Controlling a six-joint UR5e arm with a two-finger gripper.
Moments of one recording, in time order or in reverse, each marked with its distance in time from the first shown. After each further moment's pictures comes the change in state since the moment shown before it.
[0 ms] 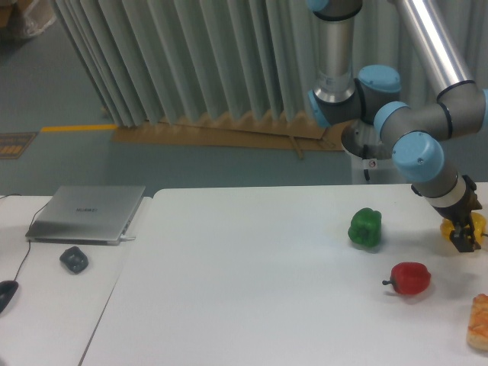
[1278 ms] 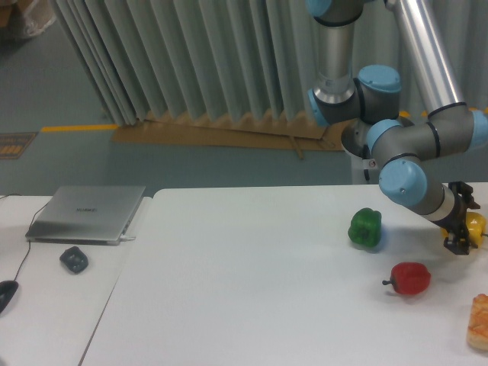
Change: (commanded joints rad) arm -0.021 -0.060 -0.052 0.008 0.083 -0.144
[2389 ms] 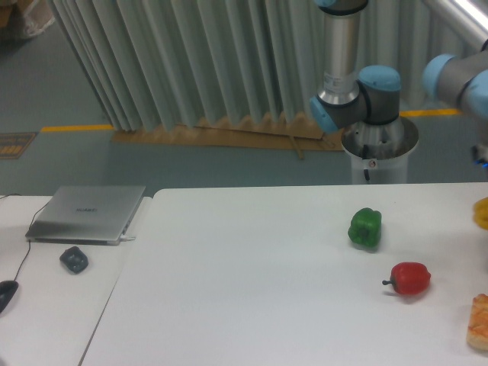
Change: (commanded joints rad) arm 0.396 0.126 0.296 -0.134 -0.564 -0.224
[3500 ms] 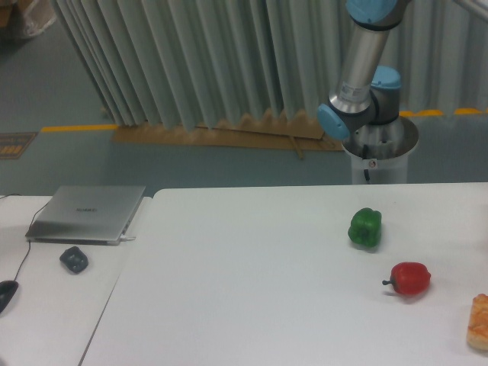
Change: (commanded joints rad) arm 0.078 -0.146 0.035 0.092 -0.021 -0.011
